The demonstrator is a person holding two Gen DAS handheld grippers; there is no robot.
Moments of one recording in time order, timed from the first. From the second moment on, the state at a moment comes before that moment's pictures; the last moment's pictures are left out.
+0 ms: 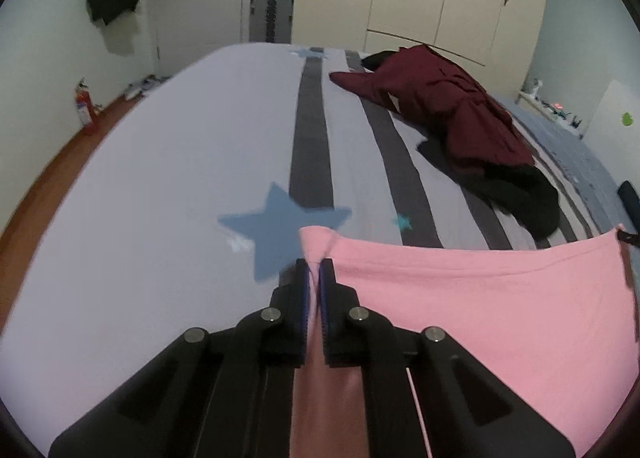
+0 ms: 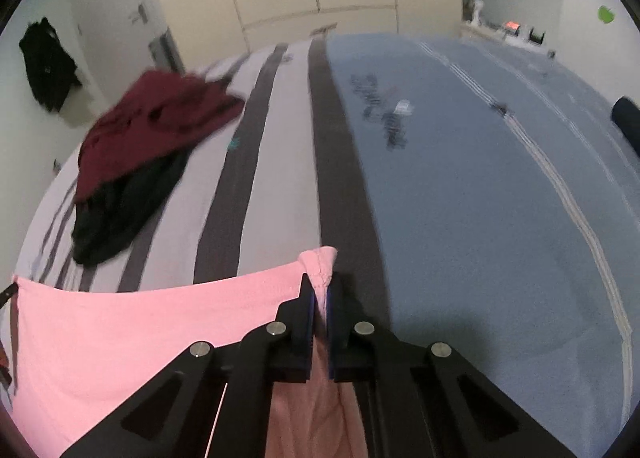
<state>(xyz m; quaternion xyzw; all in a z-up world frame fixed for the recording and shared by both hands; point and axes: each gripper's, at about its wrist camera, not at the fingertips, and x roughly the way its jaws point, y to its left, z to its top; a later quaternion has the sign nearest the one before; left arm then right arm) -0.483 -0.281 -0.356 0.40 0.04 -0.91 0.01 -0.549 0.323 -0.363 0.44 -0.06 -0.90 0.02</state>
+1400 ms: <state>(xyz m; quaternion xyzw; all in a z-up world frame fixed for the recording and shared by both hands) -0.381 -0.219 -0.335 0.40 -0.02 -0.92 -0.01 -0.410 0.315 -0.334 0.41 0.00 -0.91 0.09</state>
